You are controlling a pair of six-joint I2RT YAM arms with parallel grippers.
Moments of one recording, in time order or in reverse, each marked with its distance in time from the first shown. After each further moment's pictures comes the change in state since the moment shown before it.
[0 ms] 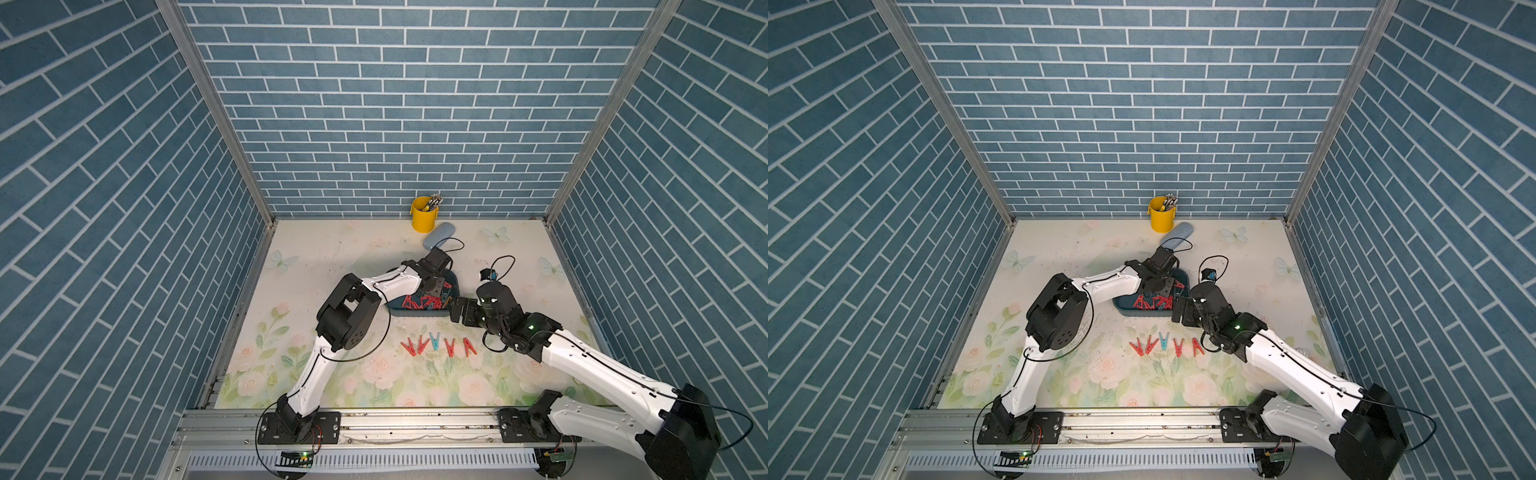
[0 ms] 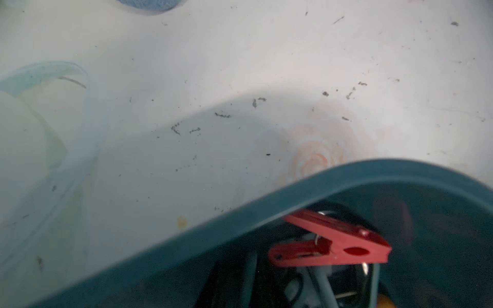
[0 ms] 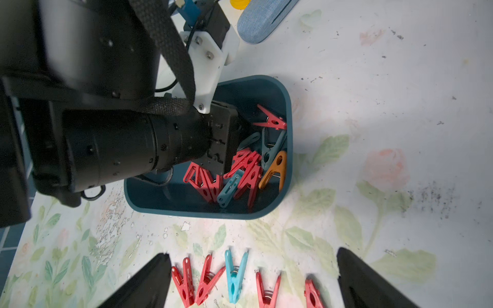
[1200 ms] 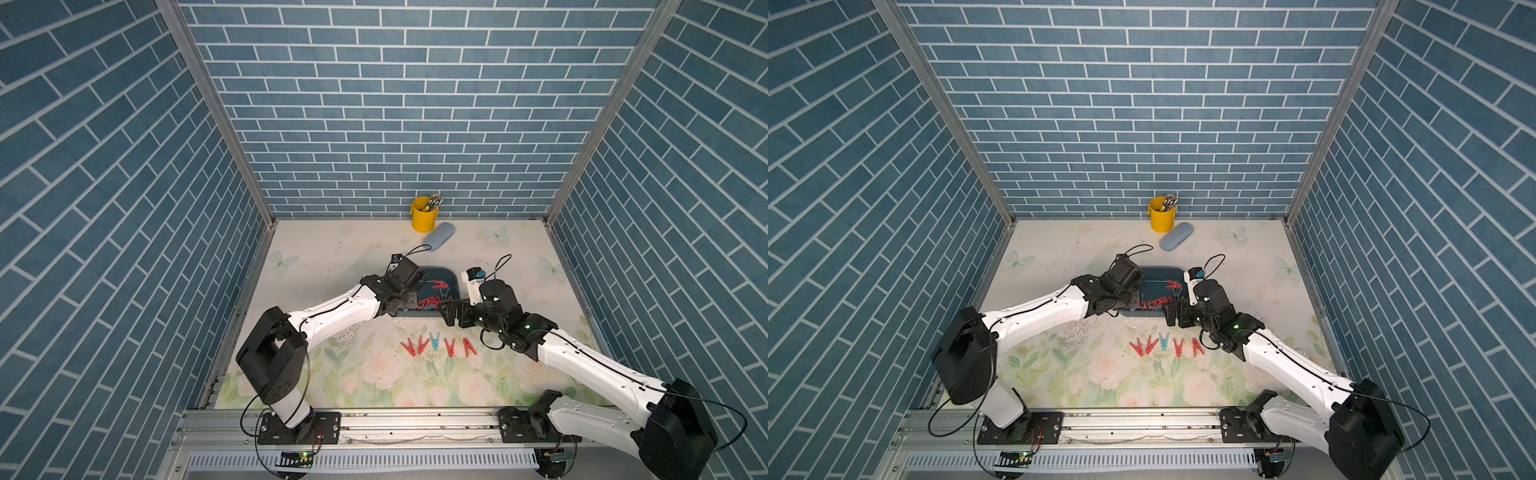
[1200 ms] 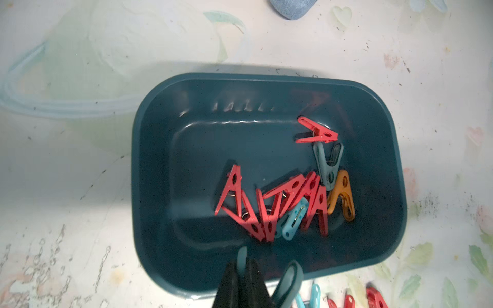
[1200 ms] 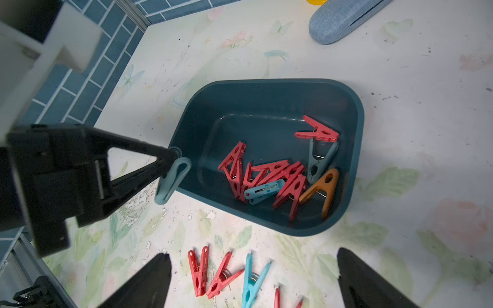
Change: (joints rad) left arm -0.025 -0.655 -0.559 -0.071 -0.064 -0.410; right arm -0.052 0.041 -0.057 0.201 -0.230 -0.219
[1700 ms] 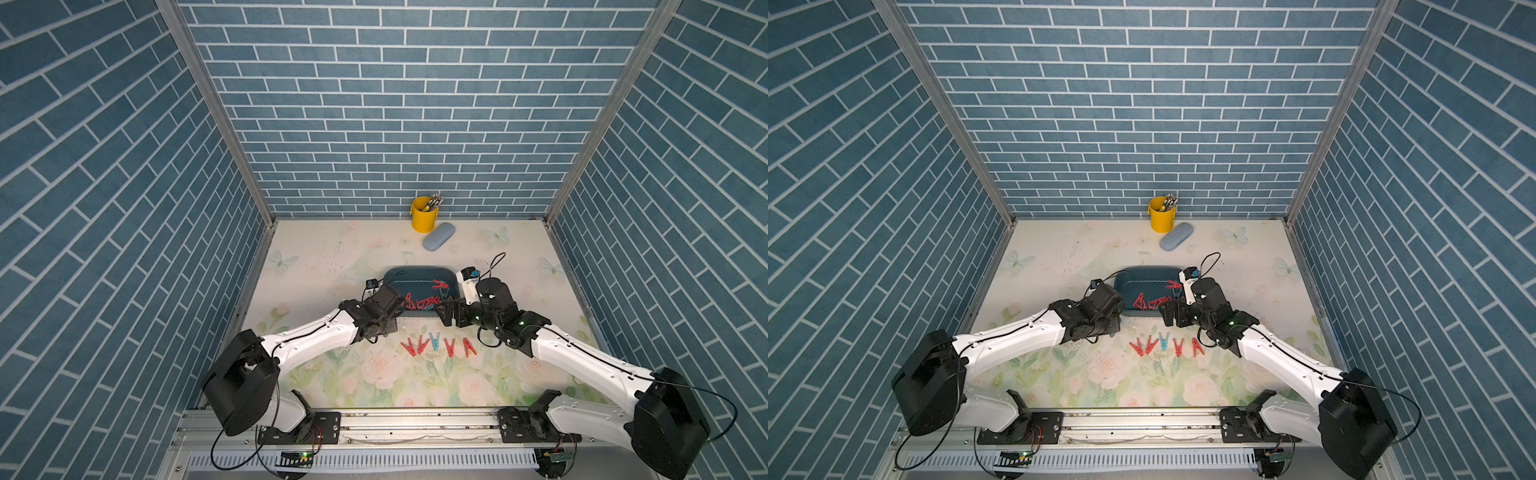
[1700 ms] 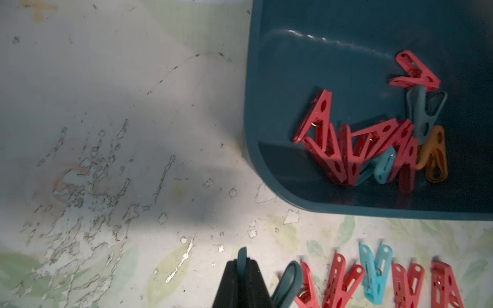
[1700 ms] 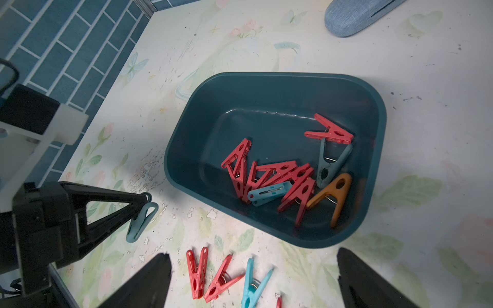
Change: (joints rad) left arm 0.000 -0.183 -0.304 0.003 -0.009 -0.140; right arm -0.012 0.059 0.000 0.048 -0.044 -0.034
